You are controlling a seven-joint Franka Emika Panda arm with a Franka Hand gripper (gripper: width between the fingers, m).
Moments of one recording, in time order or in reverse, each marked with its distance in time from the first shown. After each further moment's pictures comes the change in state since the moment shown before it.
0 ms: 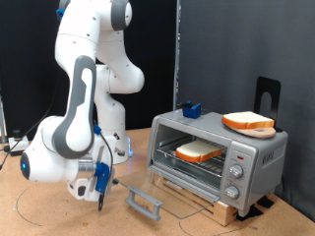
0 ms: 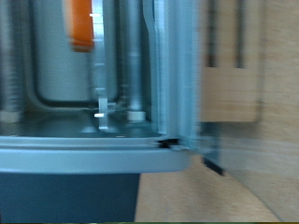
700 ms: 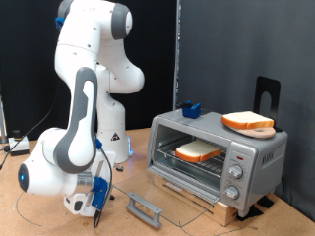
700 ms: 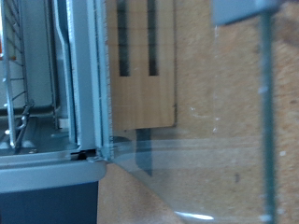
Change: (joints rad) arm 0.034 0.108 0.010 0.061 0.001 0.143 0.026
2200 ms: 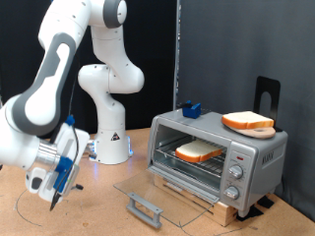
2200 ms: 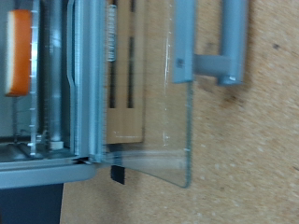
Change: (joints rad) arm -0.042 -0.084 -0.115 0.132 -0.011 -0.027 0.033
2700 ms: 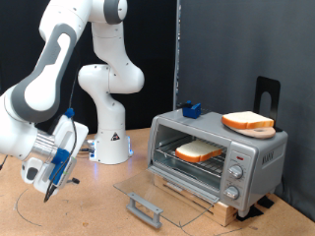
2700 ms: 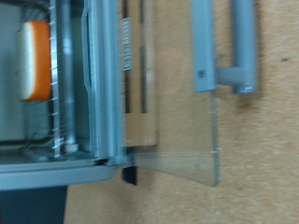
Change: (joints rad) arm -0.001 -0.092 -0.008 -0.010 -0.016 -0.040 0.027
